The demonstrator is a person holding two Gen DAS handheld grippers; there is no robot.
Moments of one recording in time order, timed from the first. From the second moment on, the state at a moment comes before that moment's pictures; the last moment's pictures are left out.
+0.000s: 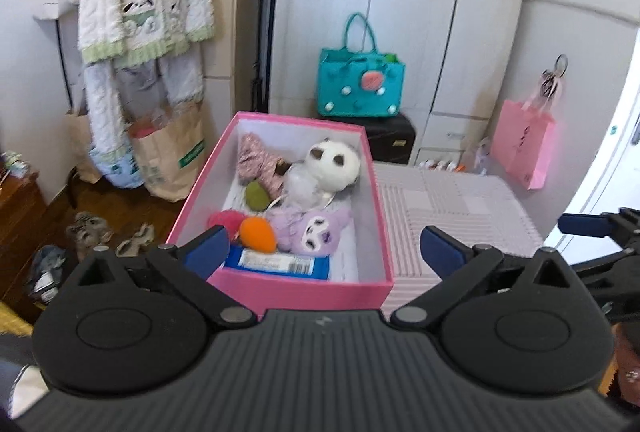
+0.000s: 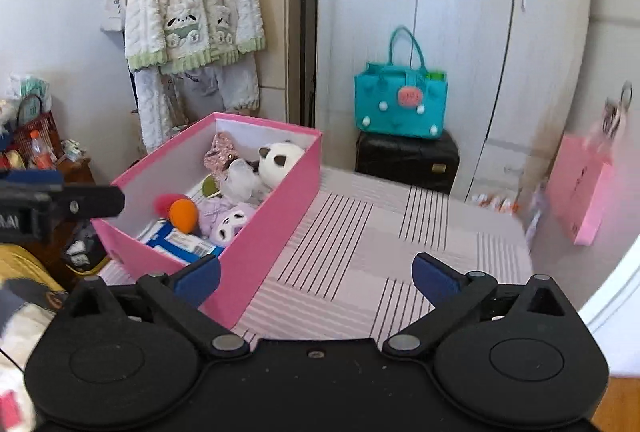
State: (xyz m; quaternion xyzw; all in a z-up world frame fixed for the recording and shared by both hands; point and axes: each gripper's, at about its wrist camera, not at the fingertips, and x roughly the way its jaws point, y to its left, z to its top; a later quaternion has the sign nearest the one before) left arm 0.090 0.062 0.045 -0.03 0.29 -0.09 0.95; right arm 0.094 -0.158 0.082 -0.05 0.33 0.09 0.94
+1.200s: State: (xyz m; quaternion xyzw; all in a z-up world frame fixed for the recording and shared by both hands) left arm 0.039 0.036 0.030 0.03 0.26 -0.09 0.96; right arm 0.005 -0.188 0.078 -0.02 0.29 0.00 0.96
